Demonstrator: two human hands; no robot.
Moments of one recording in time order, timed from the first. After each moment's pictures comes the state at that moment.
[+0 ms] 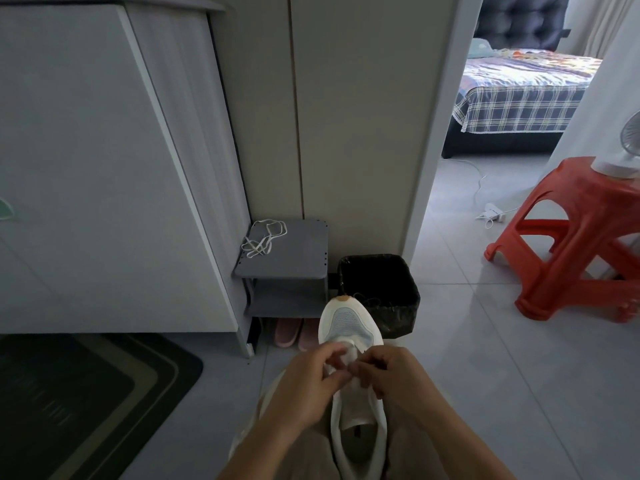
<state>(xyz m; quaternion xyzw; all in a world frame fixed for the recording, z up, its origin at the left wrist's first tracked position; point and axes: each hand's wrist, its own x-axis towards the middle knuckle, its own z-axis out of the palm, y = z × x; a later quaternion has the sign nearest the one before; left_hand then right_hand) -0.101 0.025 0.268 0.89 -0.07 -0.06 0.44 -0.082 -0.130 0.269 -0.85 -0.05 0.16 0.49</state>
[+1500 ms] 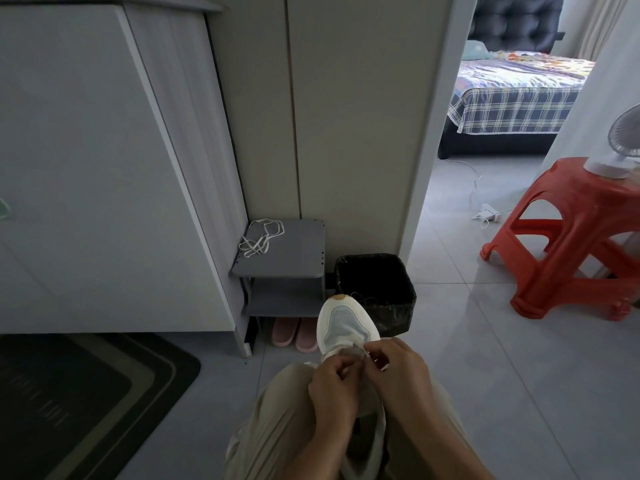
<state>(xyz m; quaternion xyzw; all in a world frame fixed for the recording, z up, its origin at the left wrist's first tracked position) -0.097 -0.033 0.213 0.79 0.15 0.04 0.59 -0.086 -0.133 0.231 -0.92 -0.01 -0.07 0.37</state>
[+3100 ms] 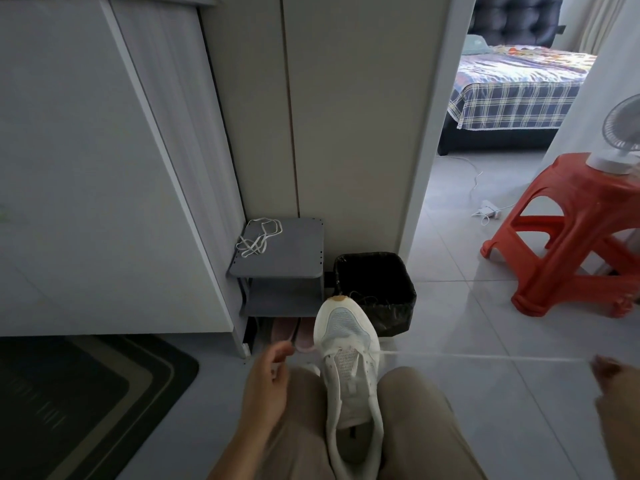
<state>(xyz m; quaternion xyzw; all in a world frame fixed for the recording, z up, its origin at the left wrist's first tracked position) -0.087 0.060 0.198 0.86 0.08 0.07 0.50 -0.066 -0.364 0.205 -0.81 0.42 -0.14 0.39</state>
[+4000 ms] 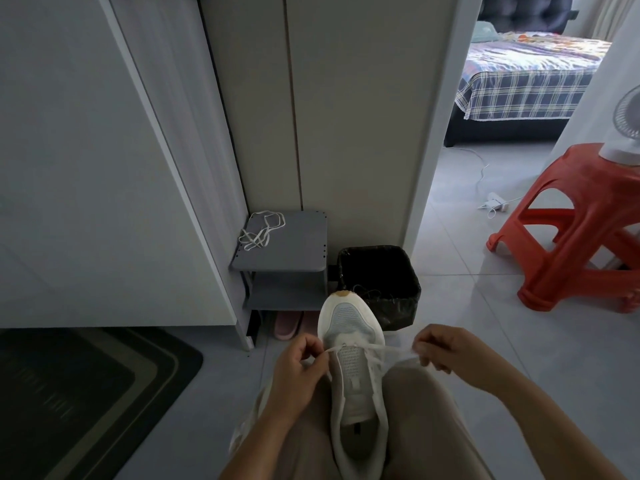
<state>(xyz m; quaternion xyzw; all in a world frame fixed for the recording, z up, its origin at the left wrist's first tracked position) -0.079 0.031 0.212 0.80 0.02 0.03 0.60 -0.050 -0.223 0.258 -0.89 -0.09 0.16 0.42</state>
